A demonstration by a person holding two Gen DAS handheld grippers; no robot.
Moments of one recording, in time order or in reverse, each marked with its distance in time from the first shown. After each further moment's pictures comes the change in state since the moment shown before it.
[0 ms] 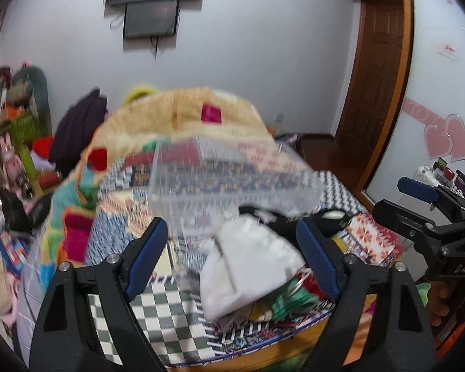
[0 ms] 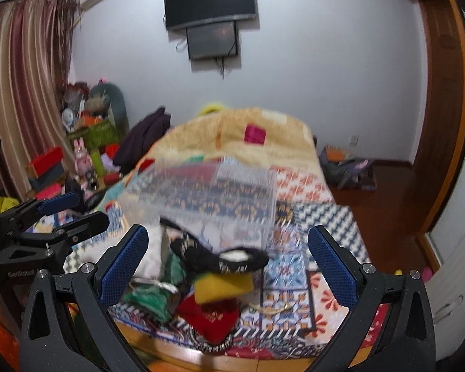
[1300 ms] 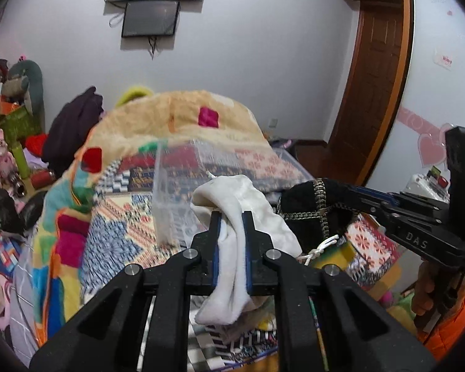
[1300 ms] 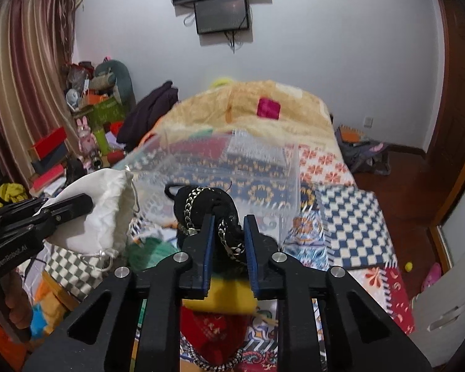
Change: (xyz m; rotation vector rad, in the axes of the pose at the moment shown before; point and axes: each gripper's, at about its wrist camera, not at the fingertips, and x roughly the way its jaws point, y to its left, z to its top) left arm -0.002 0.018 0.016 -0.011 -0.051 -0.039; right arm 0.031 0.000 0.015 -0.028 0.050 0.033
